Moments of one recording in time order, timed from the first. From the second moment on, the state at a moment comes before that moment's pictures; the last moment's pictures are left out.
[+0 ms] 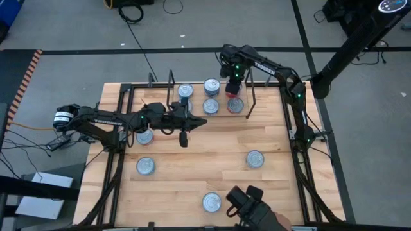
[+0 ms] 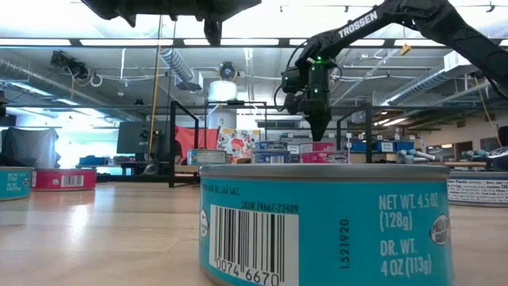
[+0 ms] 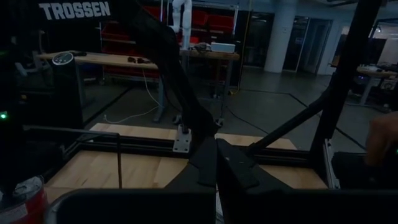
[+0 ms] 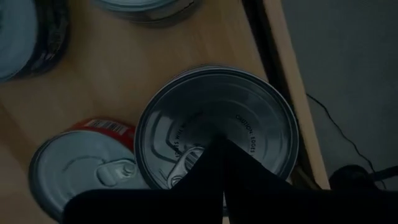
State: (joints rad) left arm 0.05 1.30 0.81 0.52 0.04 -0.09; right arm -0.76 2.17 2.01 -1.31 -0.01 -0.36
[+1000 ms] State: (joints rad) left arm 0.01 1.02 0.82 -0.13 0.08 -0.08; right arm -0.63 2.09 2.32 -1.34 -0.20 -0.27
